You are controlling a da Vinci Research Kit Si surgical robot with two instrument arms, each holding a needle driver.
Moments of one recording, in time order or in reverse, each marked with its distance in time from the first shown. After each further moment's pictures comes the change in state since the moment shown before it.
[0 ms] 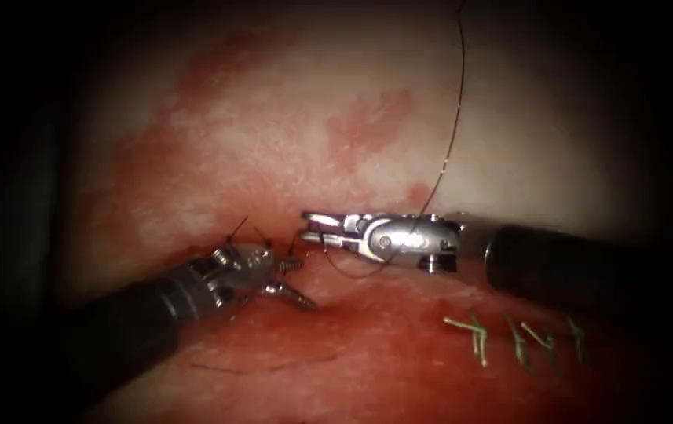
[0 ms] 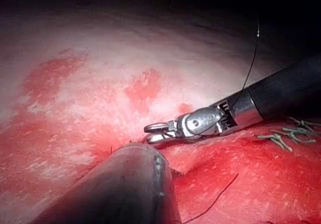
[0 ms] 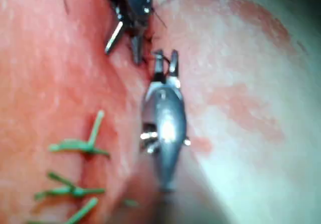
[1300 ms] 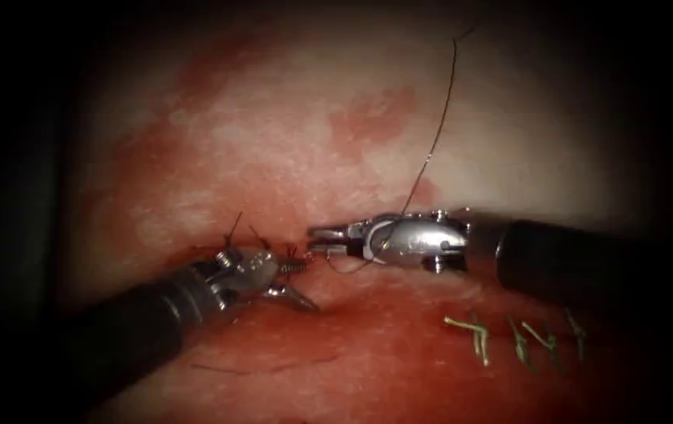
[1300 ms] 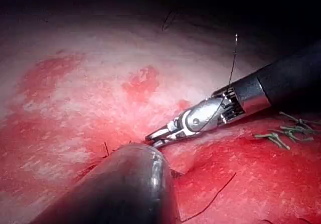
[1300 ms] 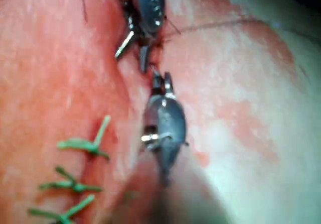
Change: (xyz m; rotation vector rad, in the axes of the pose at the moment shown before) right arm 0.007 0.004 -0.002 -0.143 0.083 -0.209; left arm 0.000 0.001 0.001 0.008 -0.020 0.002
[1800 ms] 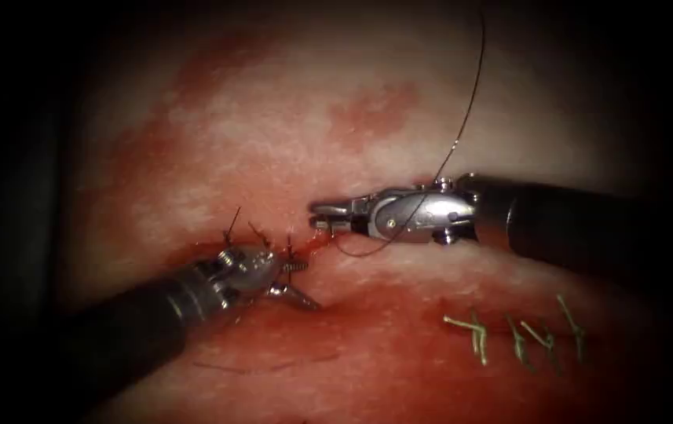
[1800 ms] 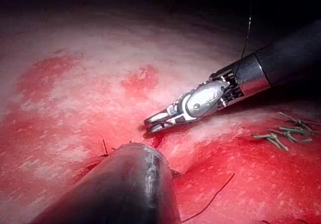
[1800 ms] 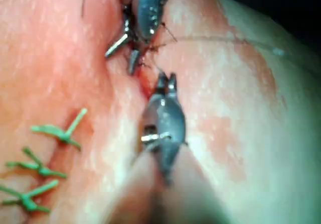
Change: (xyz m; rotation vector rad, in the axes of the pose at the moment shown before) right arm 0.002 0.003 0.000 -0.020 0.077 -0.048; left arm 0.000 0.000 0.000 0.006 0.000 0.000
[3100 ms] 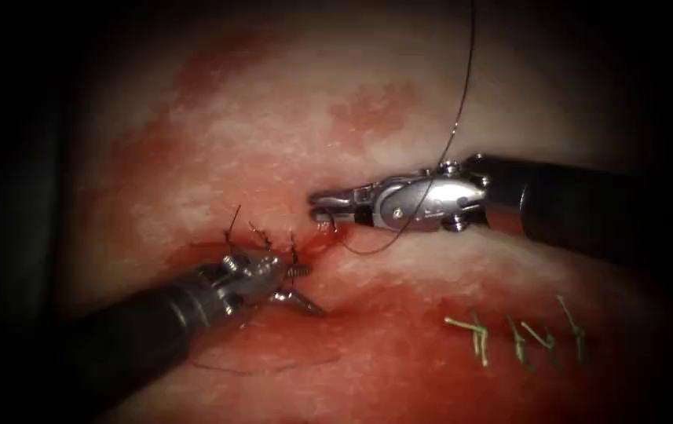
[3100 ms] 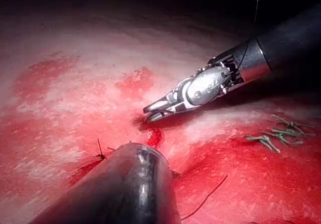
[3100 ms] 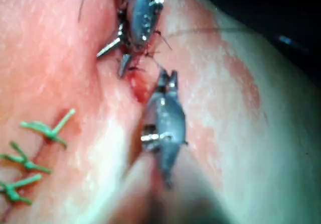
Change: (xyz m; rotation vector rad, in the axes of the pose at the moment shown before) right arm 0.004 0.003 -0.001 -0.011 0.046 -0.057; left arm 0.001 0.002 0.000 -0.008 -0.003 -0.007
